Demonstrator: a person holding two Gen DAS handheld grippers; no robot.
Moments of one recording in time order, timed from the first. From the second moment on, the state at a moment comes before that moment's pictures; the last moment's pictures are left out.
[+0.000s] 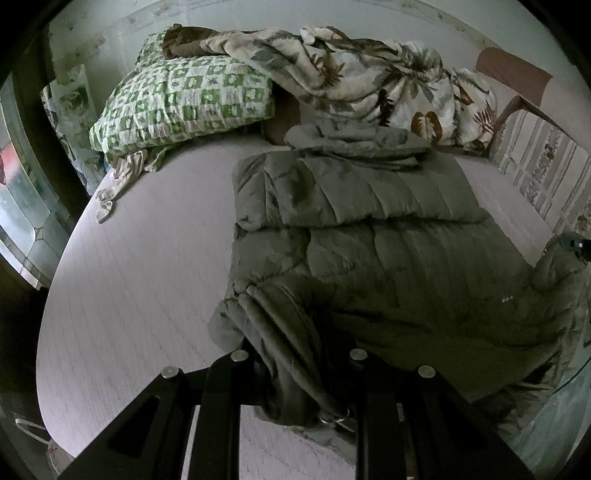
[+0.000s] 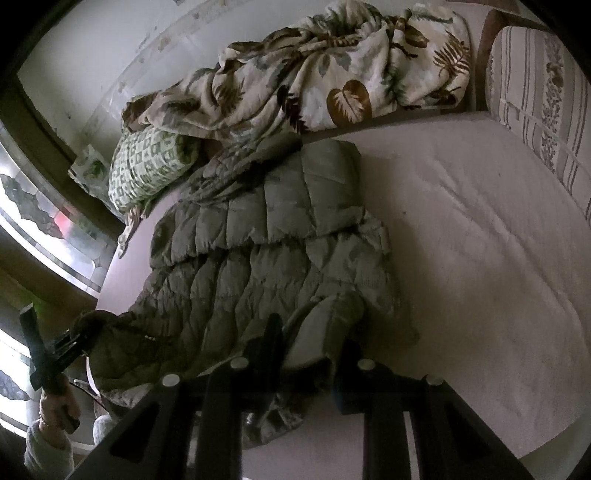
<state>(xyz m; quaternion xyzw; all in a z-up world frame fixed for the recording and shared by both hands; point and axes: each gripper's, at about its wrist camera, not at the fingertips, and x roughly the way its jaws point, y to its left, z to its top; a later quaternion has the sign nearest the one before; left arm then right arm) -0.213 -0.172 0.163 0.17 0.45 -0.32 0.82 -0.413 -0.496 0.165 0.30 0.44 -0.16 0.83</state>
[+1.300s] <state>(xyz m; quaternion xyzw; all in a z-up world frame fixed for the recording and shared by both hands) -0.066 -0.261 0.217 0.12 0.41 -0.28 0.86 -0.261 -0.583 0.226 0.25 0.38 -0.22 0.86</state>
